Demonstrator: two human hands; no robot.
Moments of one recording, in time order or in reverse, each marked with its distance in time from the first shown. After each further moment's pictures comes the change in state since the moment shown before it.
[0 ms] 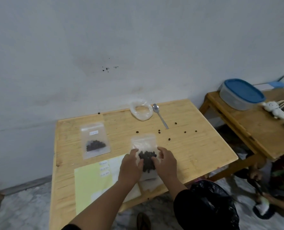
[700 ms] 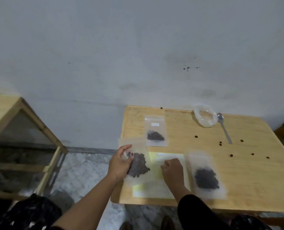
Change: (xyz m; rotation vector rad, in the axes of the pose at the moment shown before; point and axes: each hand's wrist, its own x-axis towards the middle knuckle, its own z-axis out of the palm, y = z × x) left_hand -0.064 -0.145 -0.148 -0.470 0.329 -0.333; right_hand -0.054 -0.078 0.128 -0.269 -0.383 -0.170
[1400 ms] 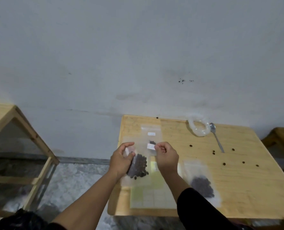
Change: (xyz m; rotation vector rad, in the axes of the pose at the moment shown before) left_hand 0.015 0.041 -0.002 -0.051 -0.015 0.121; right_hand 0.005 -0.077 -0.047 0.569 0.353 -0.104
